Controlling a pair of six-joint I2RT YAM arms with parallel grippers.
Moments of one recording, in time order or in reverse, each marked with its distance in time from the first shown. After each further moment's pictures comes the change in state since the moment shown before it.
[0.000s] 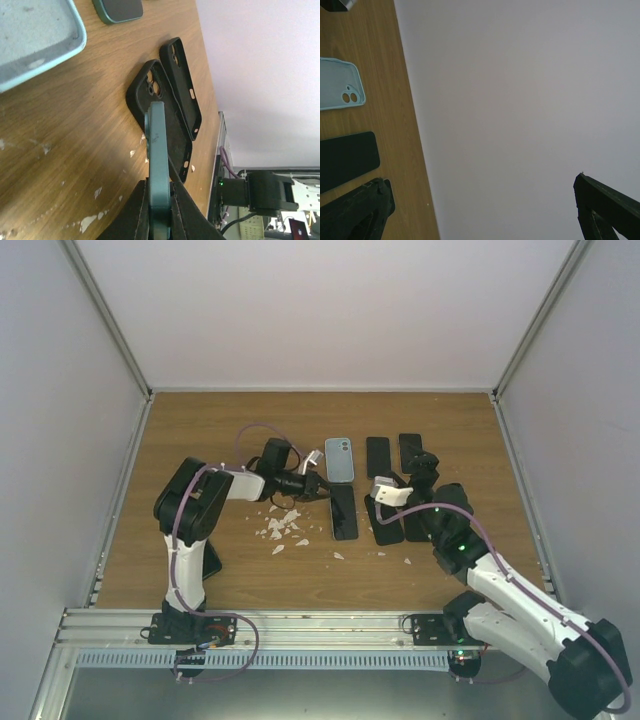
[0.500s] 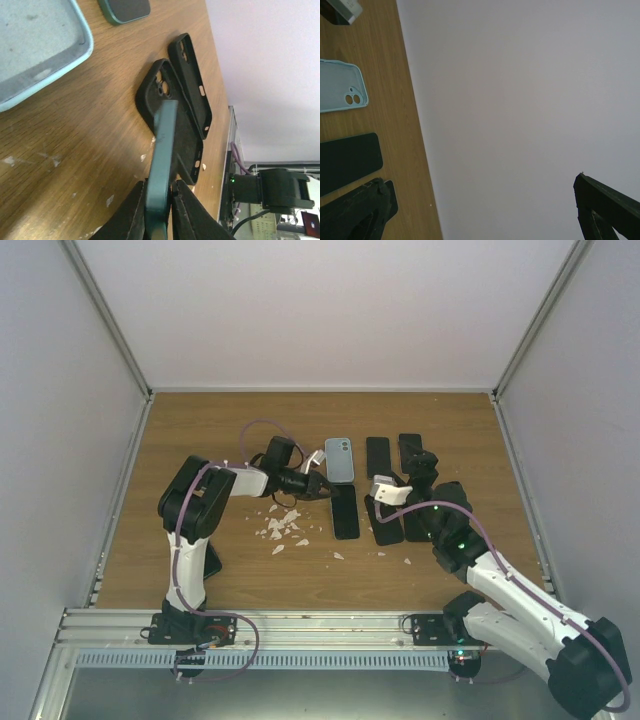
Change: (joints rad) left arm -0.008 0.034 0.077 -0.100 -0.006 0.091; right arm 0.000 0.015 0.016 -0.019 -0.003 0.014
